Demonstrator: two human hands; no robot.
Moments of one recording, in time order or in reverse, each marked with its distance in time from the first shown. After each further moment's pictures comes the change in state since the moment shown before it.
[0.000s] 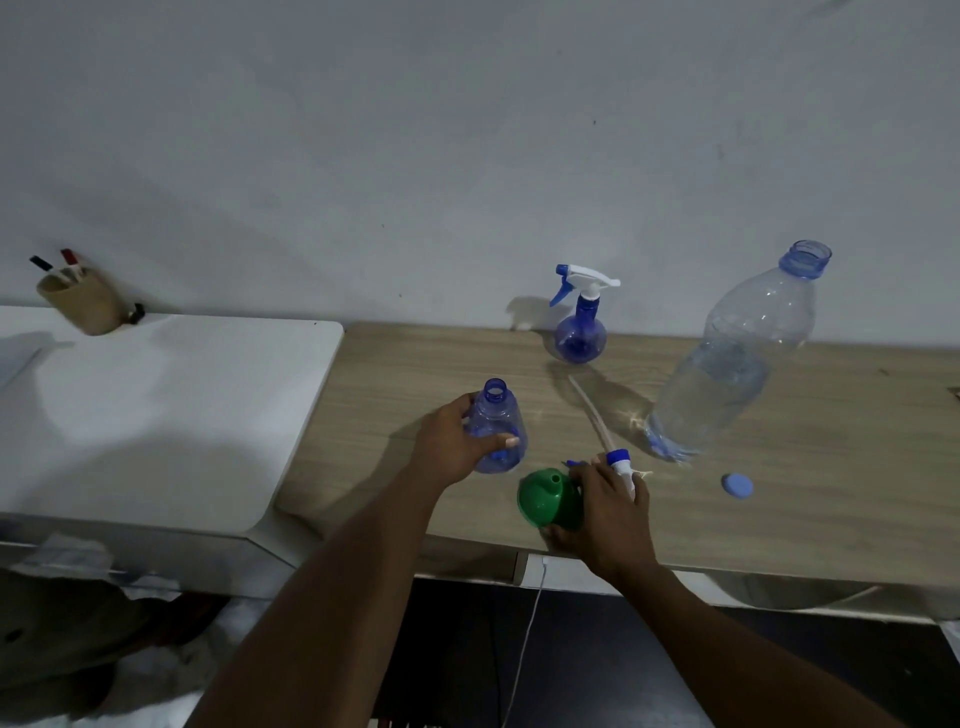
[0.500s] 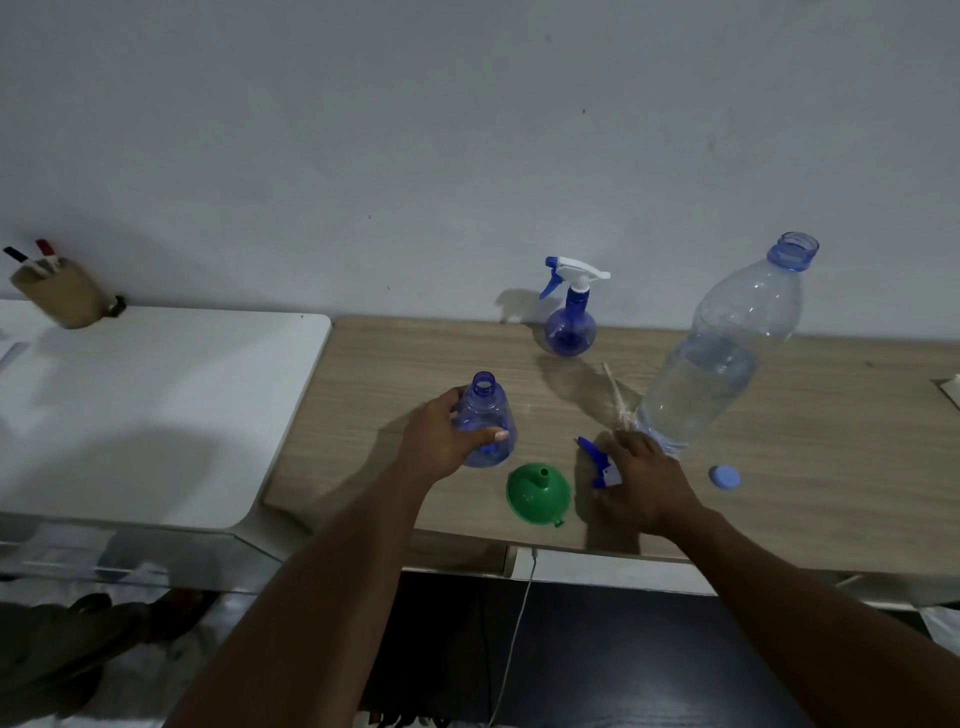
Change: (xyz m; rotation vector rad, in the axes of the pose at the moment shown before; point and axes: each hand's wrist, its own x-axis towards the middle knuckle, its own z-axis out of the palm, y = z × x) left_hand -0.001 -0.003 0.001 -0.005 -0.006 -0.018; right_hand 0.031 0.054 -0.051 -0.195 -0.206 -0.016
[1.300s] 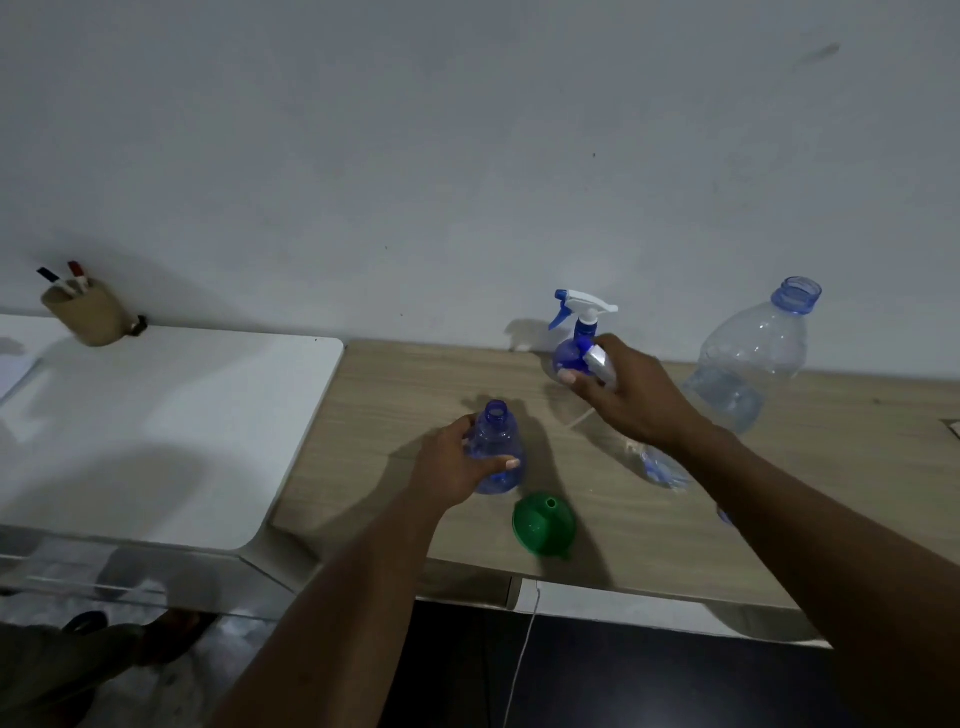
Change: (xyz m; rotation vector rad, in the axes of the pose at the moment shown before) left_hand 0.002 -0.002 0.003 -0.049 -0.012 -0.022; right_hand 0.040 -0.070 -0.142 0.412 0.346 -0.253
